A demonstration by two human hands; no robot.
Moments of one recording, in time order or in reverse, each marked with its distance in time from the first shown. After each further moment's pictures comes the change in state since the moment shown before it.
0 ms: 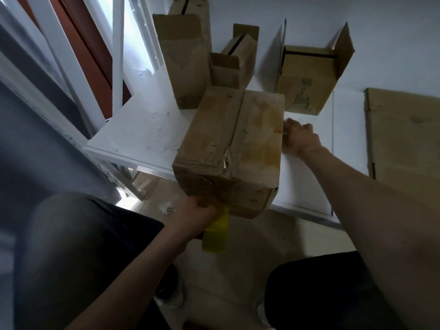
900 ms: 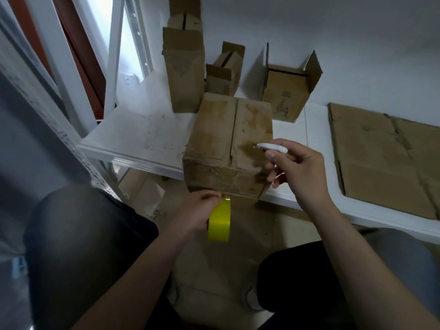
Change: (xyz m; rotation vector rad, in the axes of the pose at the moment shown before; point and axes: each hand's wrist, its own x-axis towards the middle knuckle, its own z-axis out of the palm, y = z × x) left_hand -0.016 -0.001 -0.003 -0.236 -0.076 -0.007; right_hand -0.222 -0.095 -0.056 1.200 0.368 -0.182
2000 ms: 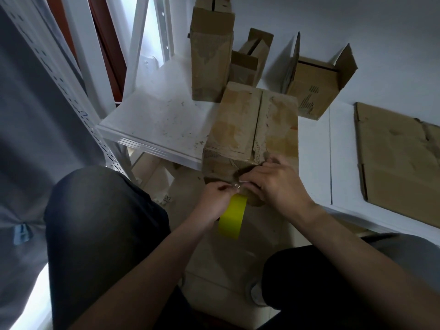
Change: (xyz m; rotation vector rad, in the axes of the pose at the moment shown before) left_hand 0.015 -0.007 0.002 0.061 0.048 0.143; right_hand 0.007 0.045 0.054 -0.974 -0.385 -0.817
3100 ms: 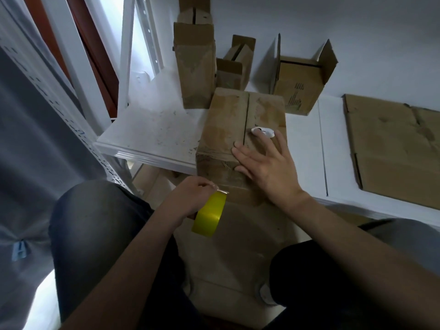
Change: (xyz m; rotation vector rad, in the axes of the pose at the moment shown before) left_hand -0.023 0.039 -0.057 0.318 -0.073 -0.011; right_hand 0.002 0.017 0.012 -0.425 0.021 0.137
